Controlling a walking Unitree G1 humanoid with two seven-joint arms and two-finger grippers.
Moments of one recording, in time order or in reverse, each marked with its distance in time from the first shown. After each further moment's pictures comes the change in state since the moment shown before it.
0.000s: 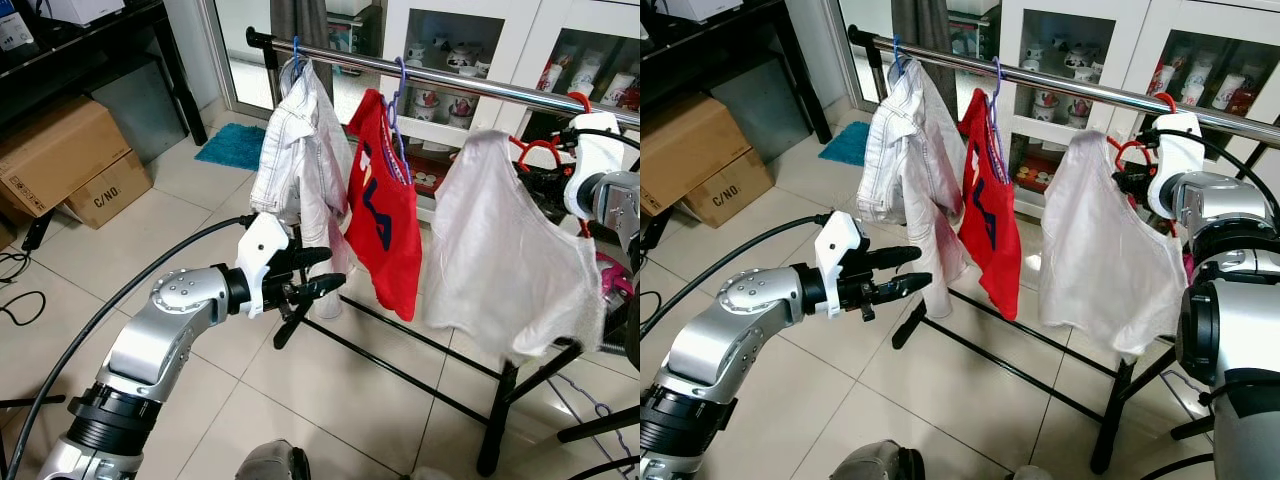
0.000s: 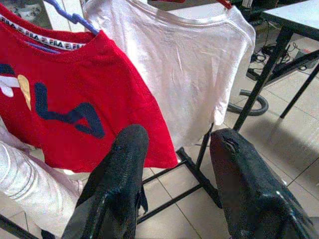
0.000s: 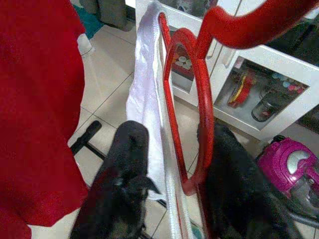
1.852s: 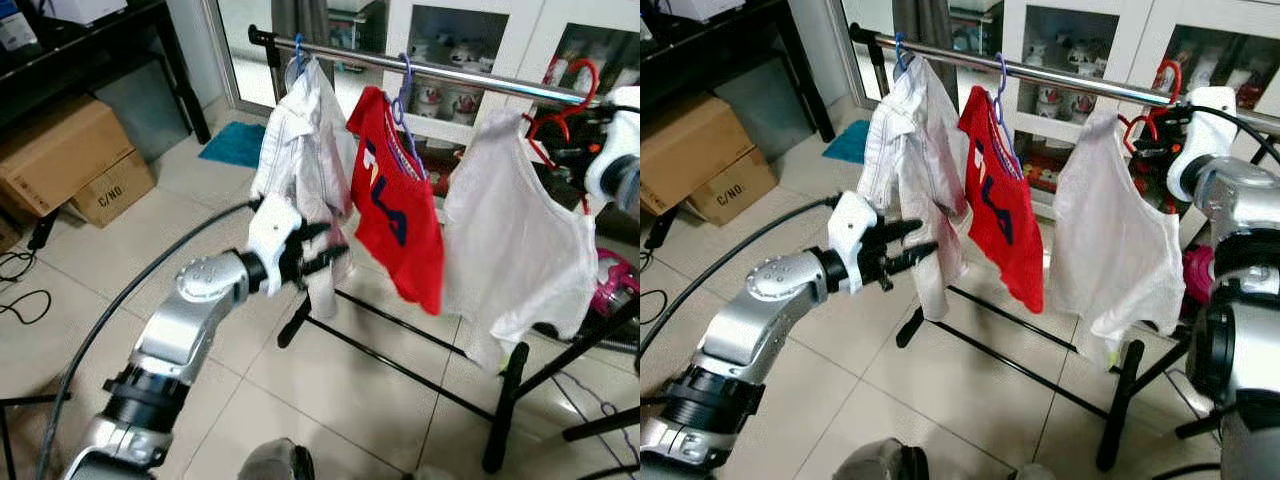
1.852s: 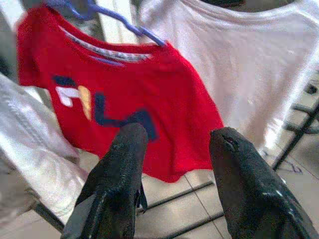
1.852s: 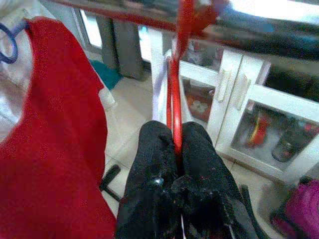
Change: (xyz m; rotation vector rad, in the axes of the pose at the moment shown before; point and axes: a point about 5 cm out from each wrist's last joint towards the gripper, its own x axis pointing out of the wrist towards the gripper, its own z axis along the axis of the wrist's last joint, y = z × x) left arm 0.023 0.018 0.009 0.037 -0.067 0.219; right arm -0.022 -0.014 0.022 0.064 -0.250 0.070
